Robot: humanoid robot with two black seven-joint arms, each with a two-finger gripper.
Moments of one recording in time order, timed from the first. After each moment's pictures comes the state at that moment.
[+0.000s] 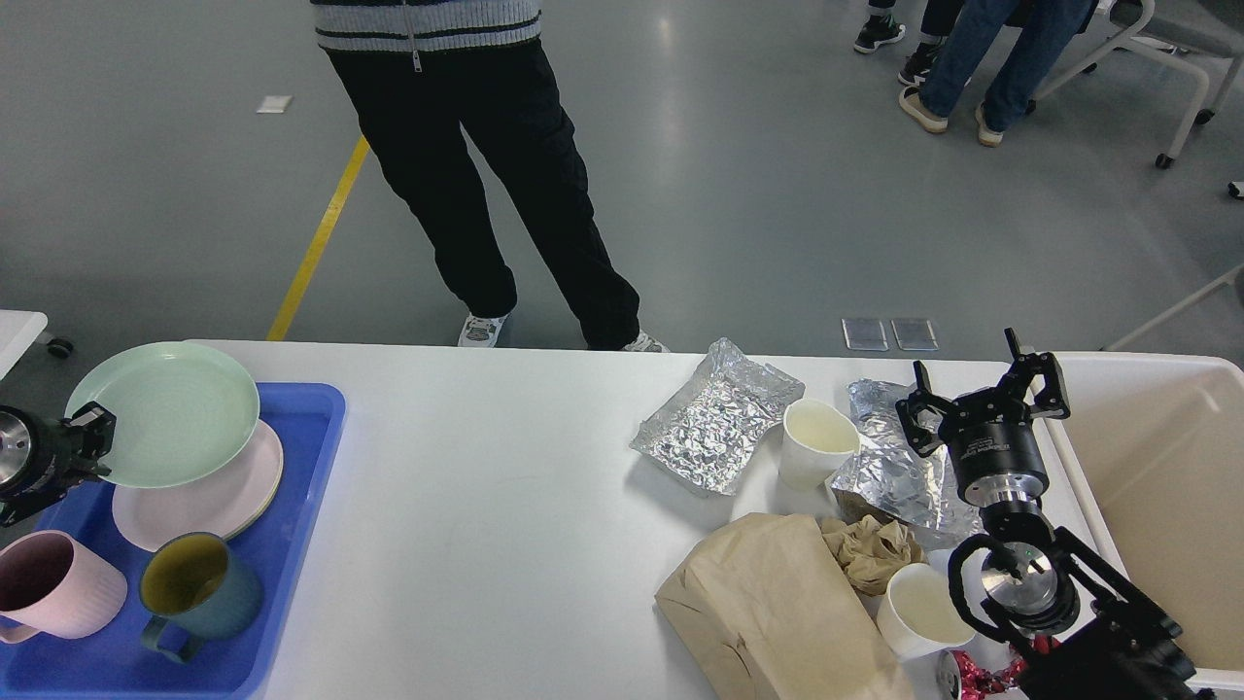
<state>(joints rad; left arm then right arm) -1.15 0.64 1.03 -0.52 -0.37 -0.40 0.15 0.31 -0.19 1.11 0.81 -0.12 0.27 0.48</state>
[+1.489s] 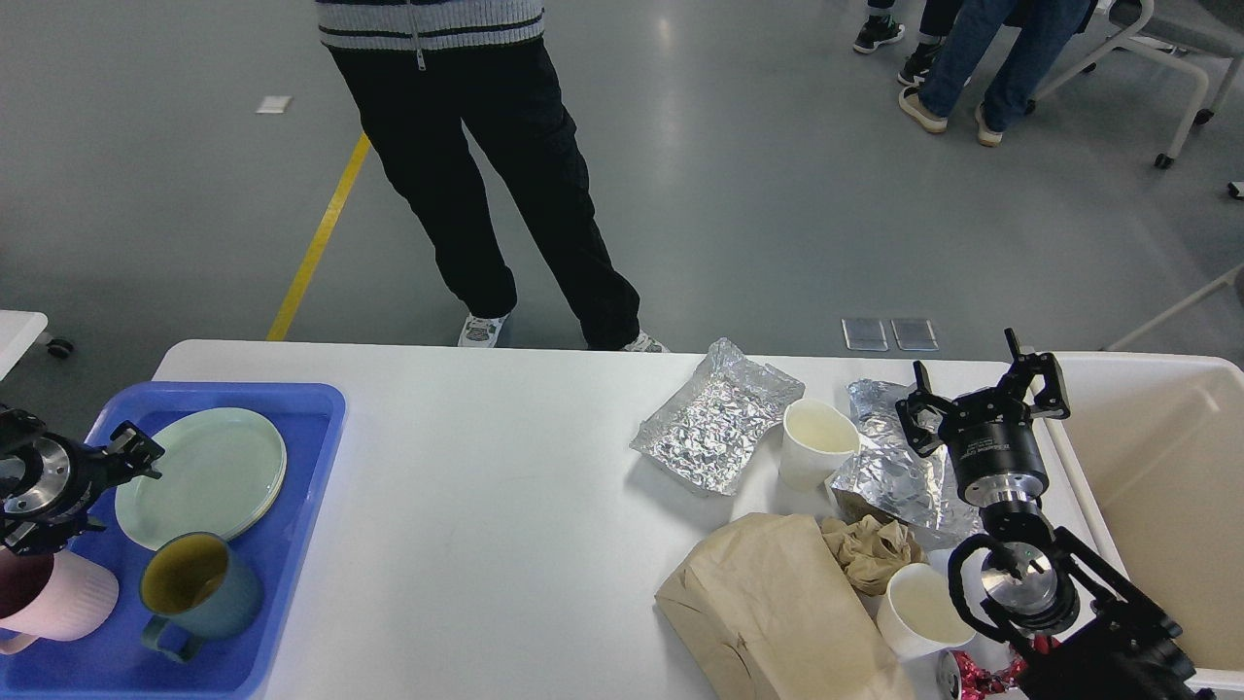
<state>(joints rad) -1.12 0.59 1.01 -0.52 -0.34 -0.39 0.16 0.31 -0.19 1.11 0.81 -0.12 0.27 0.48</state>
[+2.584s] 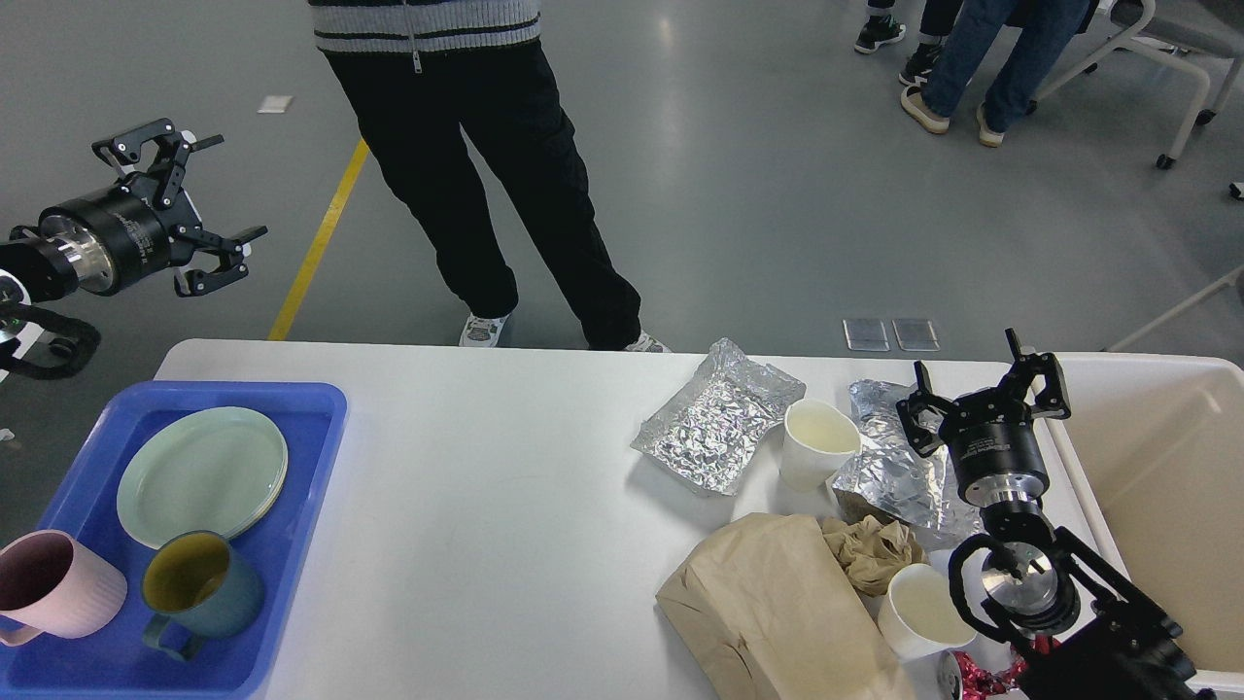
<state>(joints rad) -1.01 0.65 -0.41 -0.58 -0.34 -0.48 0.15 0.31 -0.19 1.11 0.81 -0.12 0.27 0.48</state>
